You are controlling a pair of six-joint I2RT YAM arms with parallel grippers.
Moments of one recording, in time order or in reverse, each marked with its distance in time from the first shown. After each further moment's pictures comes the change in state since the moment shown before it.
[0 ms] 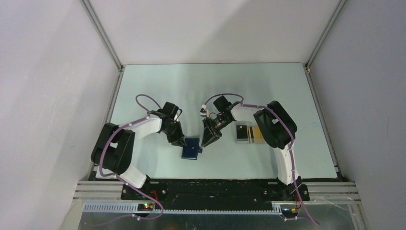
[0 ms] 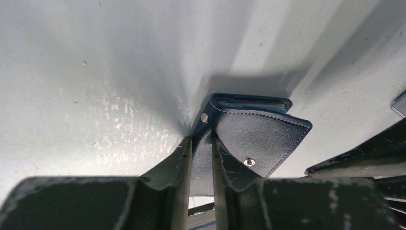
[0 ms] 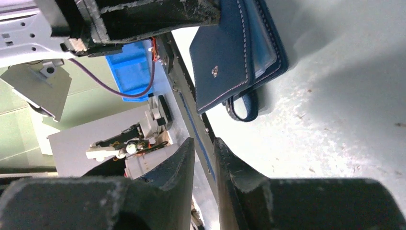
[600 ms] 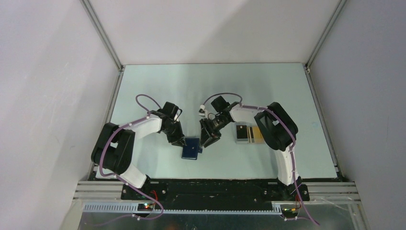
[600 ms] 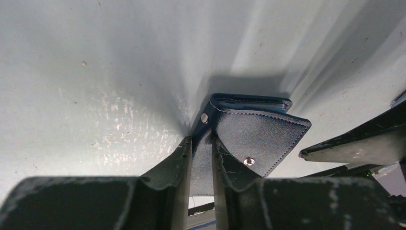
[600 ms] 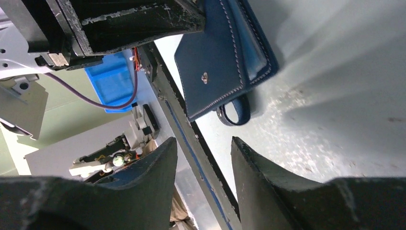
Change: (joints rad) left arm 0.000 0.002 0.002 -0.001 0.002 0.001; right arm 0.014 -0.038 0.000 -0.038 0.111 0.011
